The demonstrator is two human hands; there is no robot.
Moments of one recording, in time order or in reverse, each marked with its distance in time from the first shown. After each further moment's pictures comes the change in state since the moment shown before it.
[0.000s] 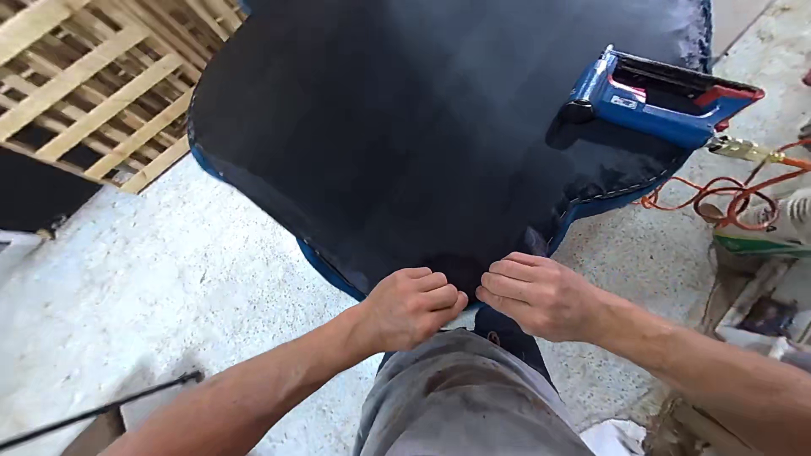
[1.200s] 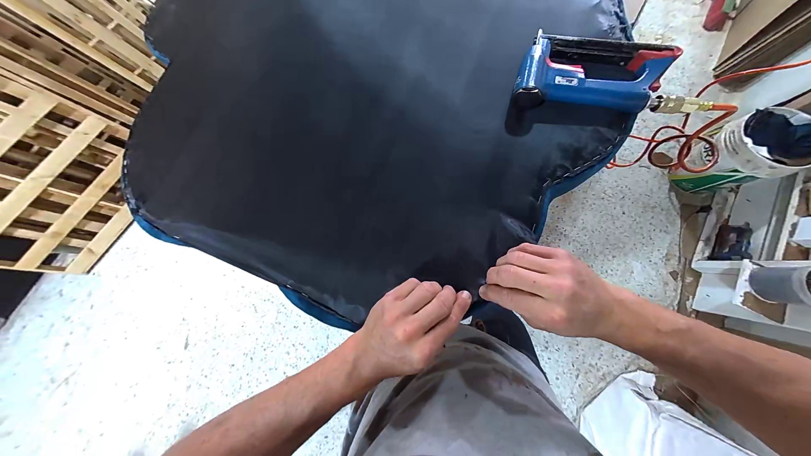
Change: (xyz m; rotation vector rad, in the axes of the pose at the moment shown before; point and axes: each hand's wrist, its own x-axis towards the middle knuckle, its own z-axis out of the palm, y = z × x) left_hand -0.001 -0.009 0.001 0.055 0.144 0.019; right_hand 0.004 -0.019 -0.012 -0.068 0.092 0.224
